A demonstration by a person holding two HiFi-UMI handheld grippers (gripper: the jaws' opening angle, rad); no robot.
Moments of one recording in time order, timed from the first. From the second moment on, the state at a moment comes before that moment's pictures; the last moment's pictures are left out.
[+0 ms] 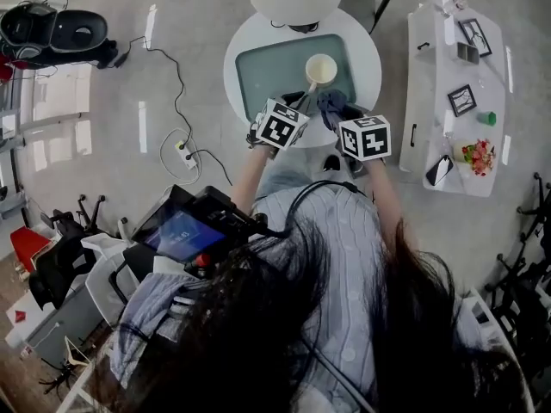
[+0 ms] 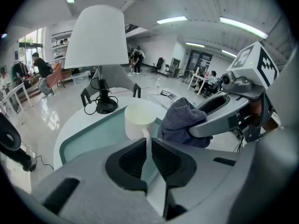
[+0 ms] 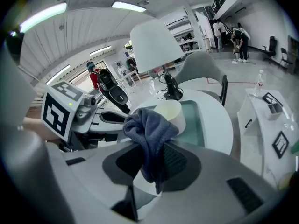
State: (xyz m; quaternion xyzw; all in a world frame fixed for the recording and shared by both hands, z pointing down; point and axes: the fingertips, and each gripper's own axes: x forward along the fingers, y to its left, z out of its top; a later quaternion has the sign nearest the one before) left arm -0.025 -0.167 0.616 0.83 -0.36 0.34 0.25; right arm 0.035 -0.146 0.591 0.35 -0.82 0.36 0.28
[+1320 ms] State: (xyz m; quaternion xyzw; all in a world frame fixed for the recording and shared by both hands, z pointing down) left arm -0.013 -0.181 0.658 0.83 -0.28 0.44 0.20; right arm 0.022 -0.161 0.629 0.33 -0.79 0.38 0.34
